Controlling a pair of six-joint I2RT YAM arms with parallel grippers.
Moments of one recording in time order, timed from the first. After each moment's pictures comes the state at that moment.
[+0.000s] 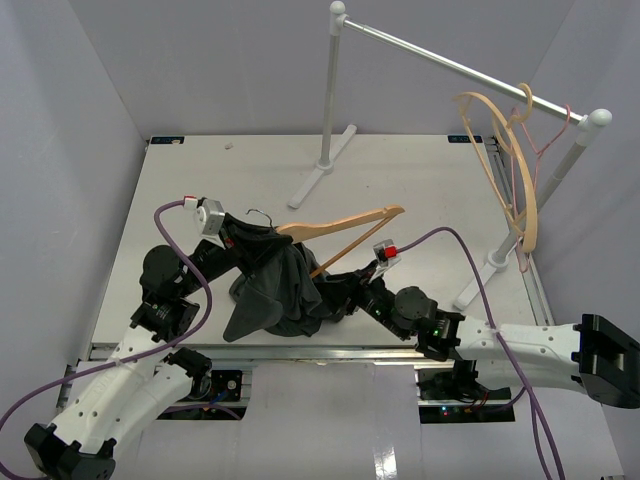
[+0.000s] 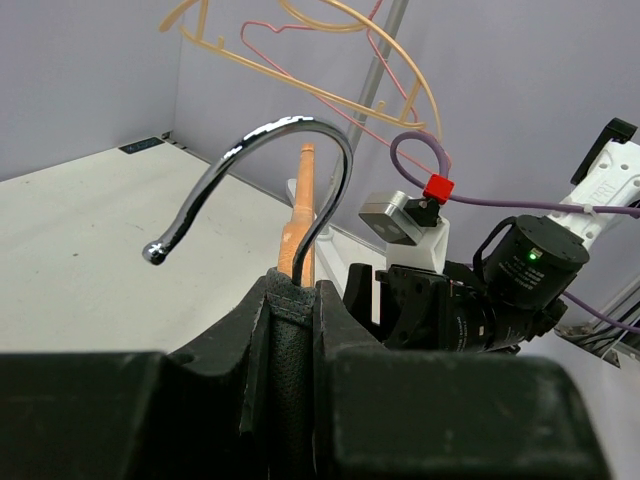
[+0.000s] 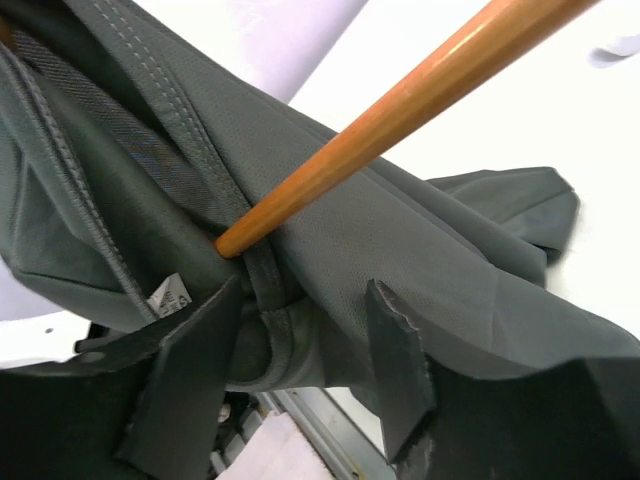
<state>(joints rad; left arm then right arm) -0.51 0.65 0.67 0.30 0.54 -0.43 1.26 0.98 0.40 0.59 0.38 0.63</state>
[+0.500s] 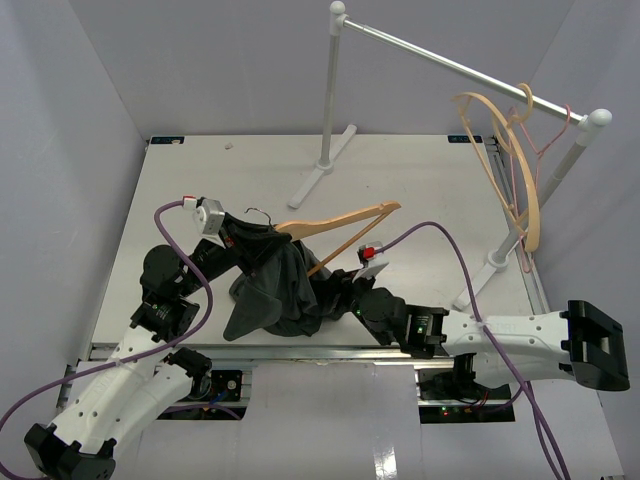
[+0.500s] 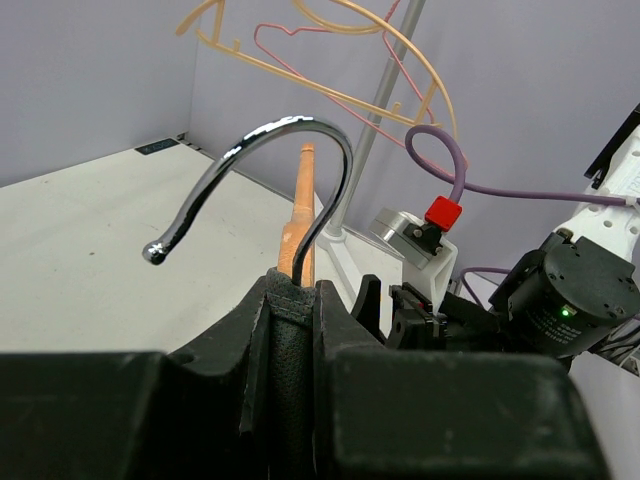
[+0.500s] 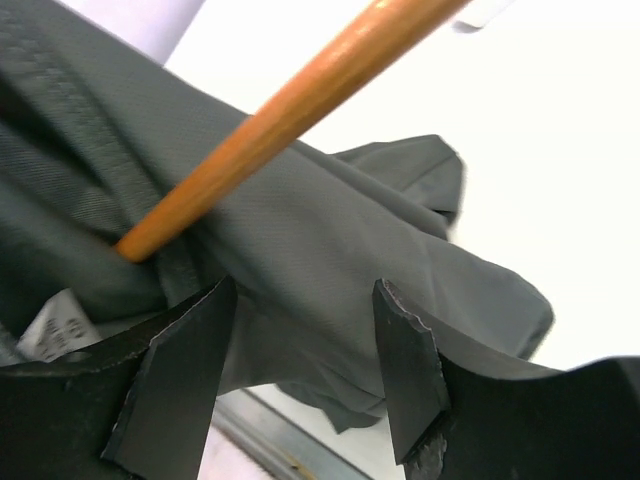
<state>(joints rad) -0.51 0.65 0.67 0.29 0.51 -0.41 1.37 1.10 0.57 0.30 0.68 0.64</state>
